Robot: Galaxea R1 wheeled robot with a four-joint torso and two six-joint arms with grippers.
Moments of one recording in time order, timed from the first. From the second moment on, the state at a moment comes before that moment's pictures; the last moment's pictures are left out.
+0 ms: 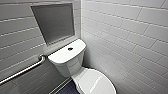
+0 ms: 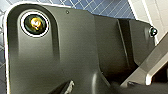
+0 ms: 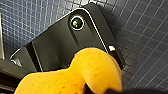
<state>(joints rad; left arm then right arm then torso) 1.50 2.60 -2.06 0.16 -0.23 -0.09 -1.46 2.19 -1.66 0.22 0.05 0.11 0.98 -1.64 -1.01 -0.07</state>
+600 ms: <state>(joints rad) 1.41 2.47 -1.86 0.16 -0.20 -0.11 -1.49 2.26 -1.70 0.18 0.15 0.06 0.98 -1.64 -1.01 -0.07</state>
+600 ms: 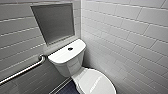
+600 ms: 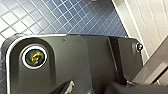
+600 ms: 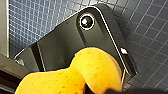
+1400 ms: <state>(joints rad) 1.09 2.44 -1.77 0.16 -0.17 -0.43 -1.49 2.32 -1.71 0.14 0.16 0.06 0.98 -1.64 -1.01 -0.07</state>
